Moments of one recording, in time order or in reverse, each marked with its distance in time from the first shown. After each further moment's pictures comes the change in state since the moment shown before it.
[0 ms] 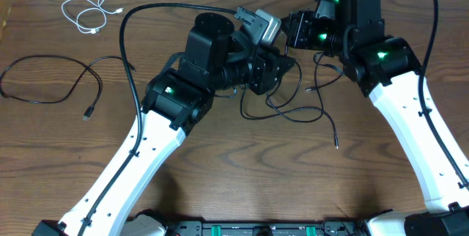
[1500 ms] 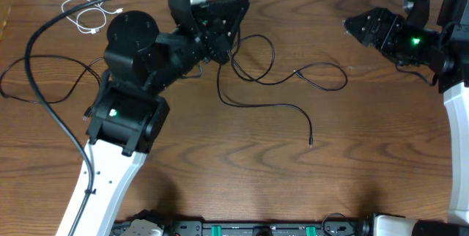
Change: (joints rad) left arm 0.184 -0.177 0.001 0.275 -0.051 -0.278; right arm -0.457 -0.090 0.000 -0.306 -0.292 -0.125
